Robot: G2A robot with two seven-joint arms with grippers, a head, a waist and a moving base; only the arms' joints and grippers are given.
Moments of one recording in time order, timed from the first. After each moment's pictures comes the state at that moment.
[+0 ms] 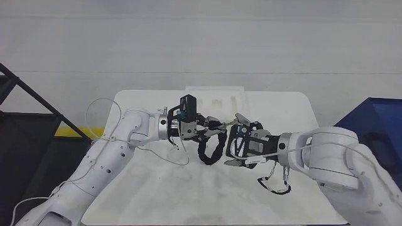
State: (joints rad) left arm 0.88 -1.05 -0.88 -1.46 1.02 -0.99 0.03; right arm -1.06 -0.94 1.14 -2.21 -0.73 -0.60 1.12
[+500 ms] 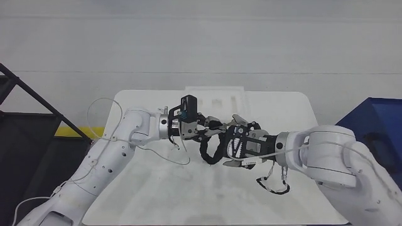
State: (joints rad) left arm 0.88 -1.06 -0.89 -1.45 1.06 -1.00 0.05; right arm -1.02 -0.93 1.12 -2.20 -0.71 -0.61 1.14
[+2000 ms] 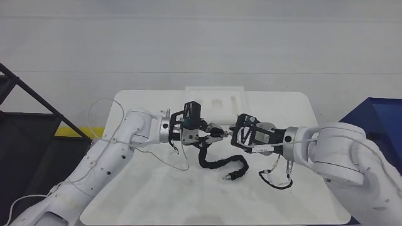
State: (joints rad) left arm 0.86 -1.03 -0.84 -1.50 1.06 -1.01 0.06; right arm -1.03 -0.89 1.15 -2.20 -0.69 -0.51 1.05
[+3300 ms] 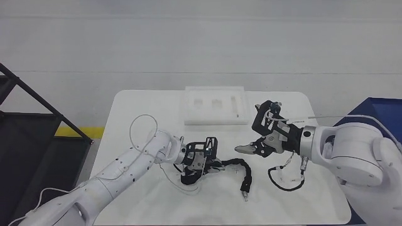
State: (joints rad) left arm 0.79 -1.14 -0.50 -1.16 1.18 -1.01 -0.02; right arm -1.15 -0.86 1.30 -2.17 -0.52 -0.45 1.01
